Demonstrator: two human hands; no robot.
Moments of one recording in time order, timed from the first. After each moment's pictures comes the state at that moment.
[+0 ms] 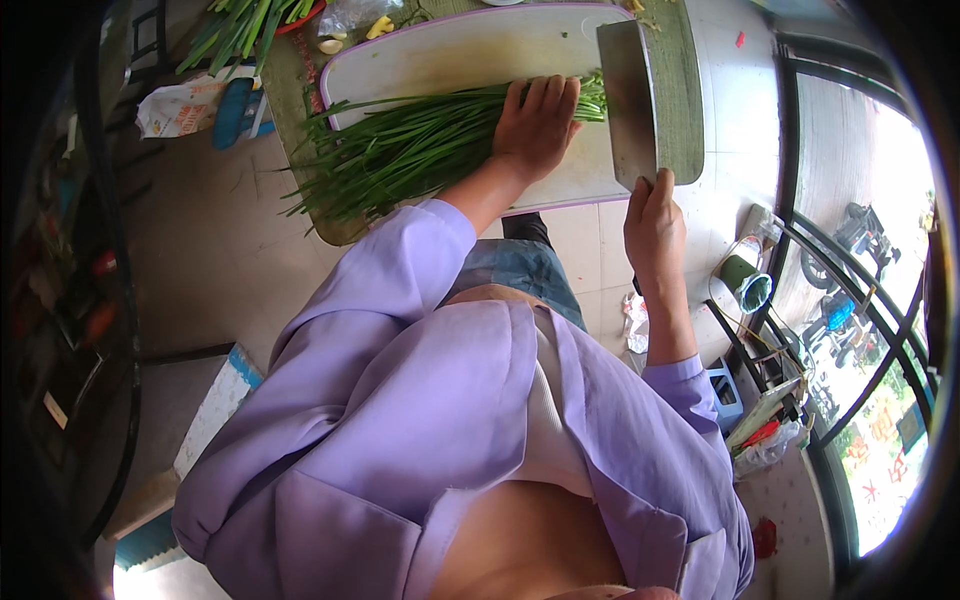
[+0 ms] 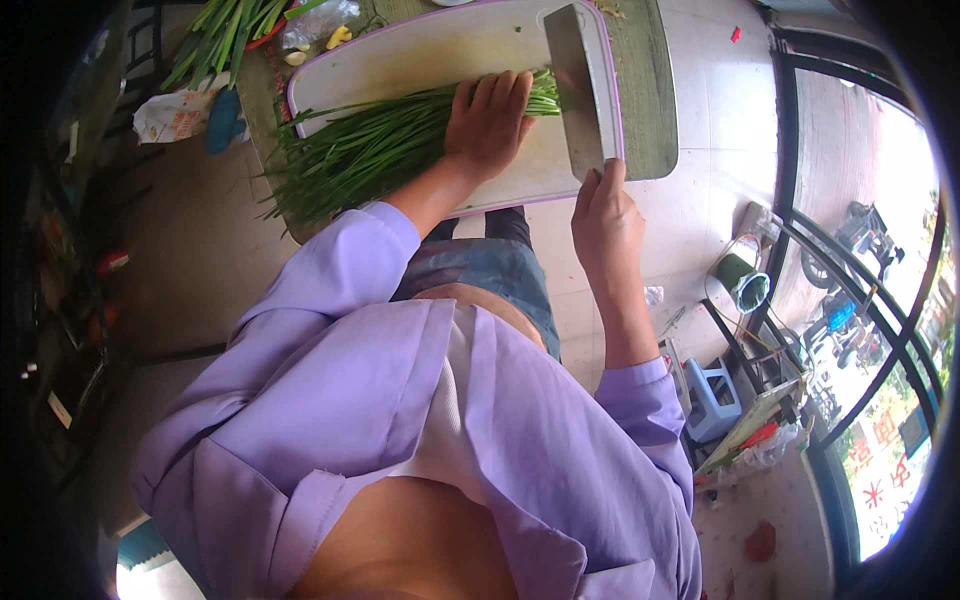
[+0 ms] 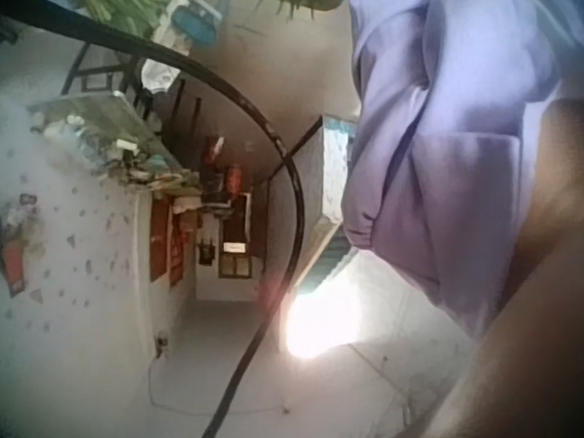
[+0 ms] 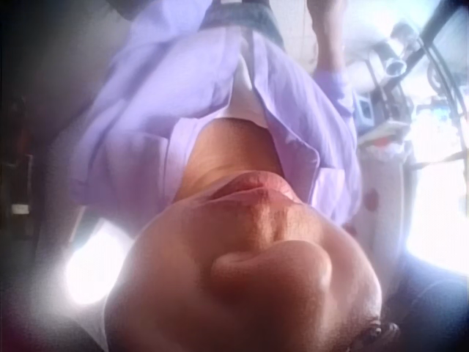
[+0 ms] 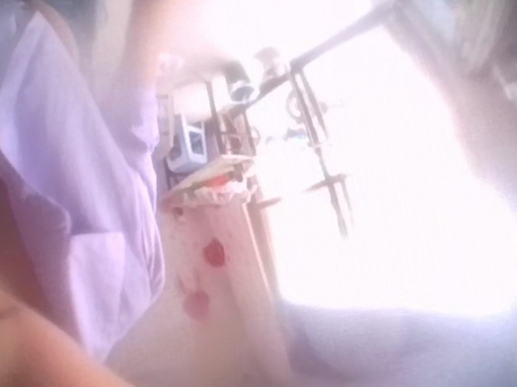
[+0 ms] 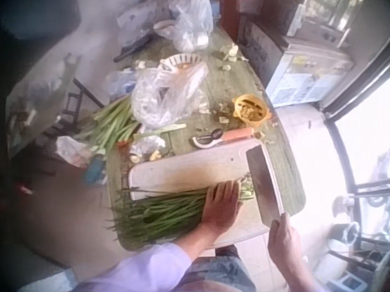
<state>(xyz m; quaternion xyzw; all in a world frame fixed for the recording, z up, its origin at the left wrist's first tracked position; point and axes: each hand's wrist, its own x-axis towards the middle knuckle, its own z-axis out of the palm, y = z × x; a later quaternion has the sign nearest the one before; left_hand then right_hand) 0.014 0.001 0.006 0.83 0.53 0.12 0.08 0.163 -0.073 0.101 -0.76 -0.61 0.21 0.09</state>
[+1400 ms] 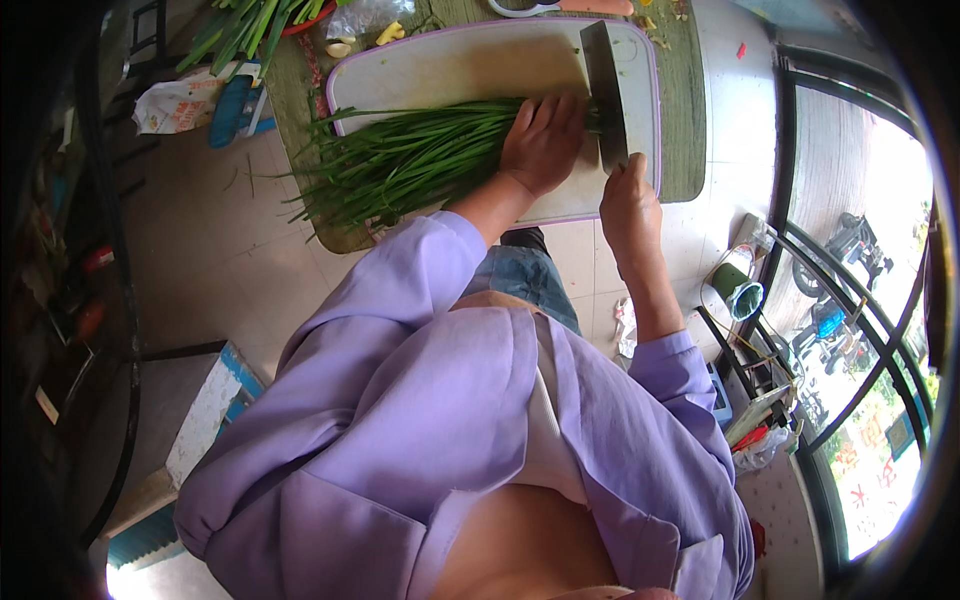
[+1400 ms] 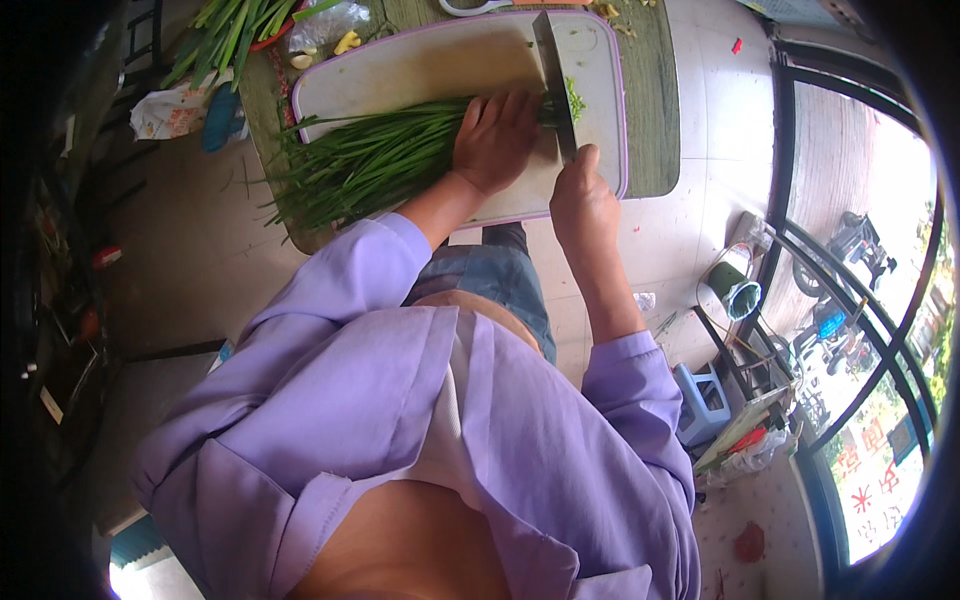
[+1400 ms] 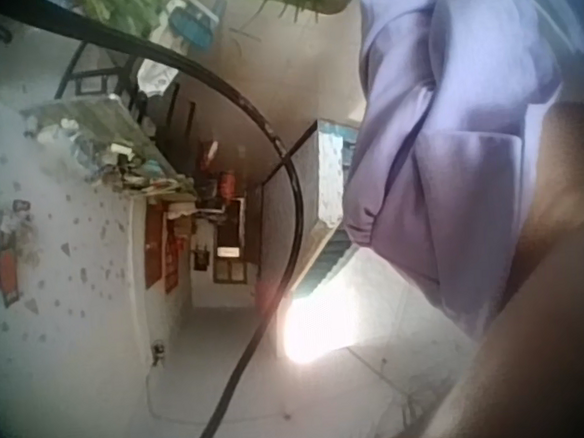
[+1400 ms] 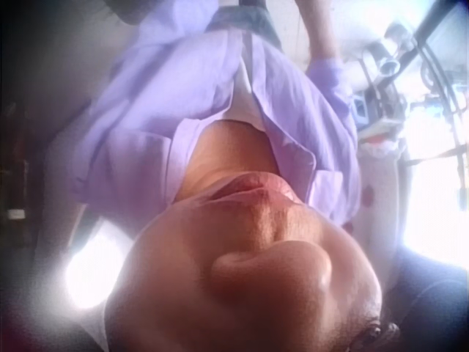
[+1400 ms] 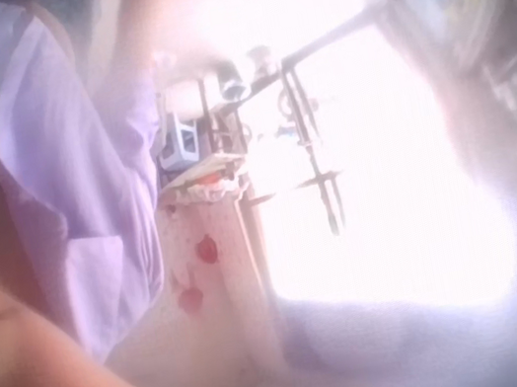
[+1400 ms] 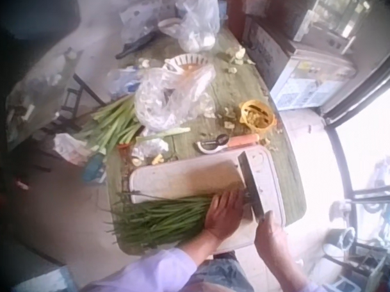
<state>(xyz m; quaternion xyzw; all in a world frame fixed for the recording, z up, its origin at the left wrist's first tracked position) 0.018 0.002 -0.004 0.81 0.54 0.20 0.04 0.139 -0.045 0.074 -0.76 -0.62 0.22 0.03</state>
